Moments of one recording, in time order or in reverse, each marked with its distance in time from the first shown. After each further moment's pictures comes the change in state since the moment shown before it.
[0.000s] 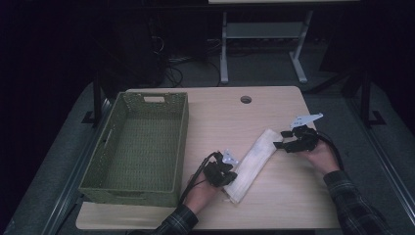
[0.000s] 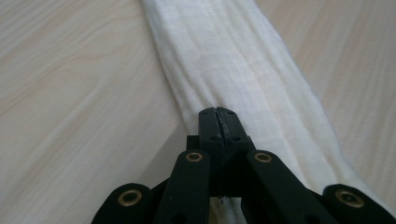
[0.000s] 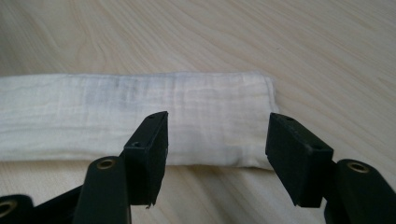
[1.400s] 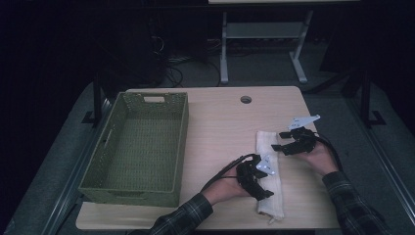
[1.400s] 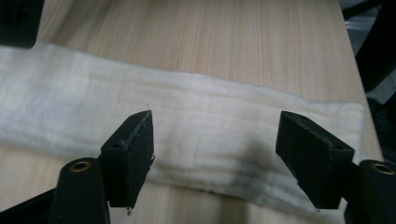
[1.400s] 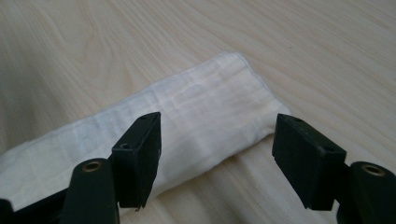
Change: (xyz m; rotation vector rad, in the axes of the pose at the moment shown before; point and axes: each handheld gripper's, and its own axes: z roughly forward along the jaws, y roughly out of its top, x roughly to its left) left arm -0.044 0.064 0.040 -0.038 -0.245 0.386; right arm 0.005 -0.001 0.005 0.009 0.011 -0.015
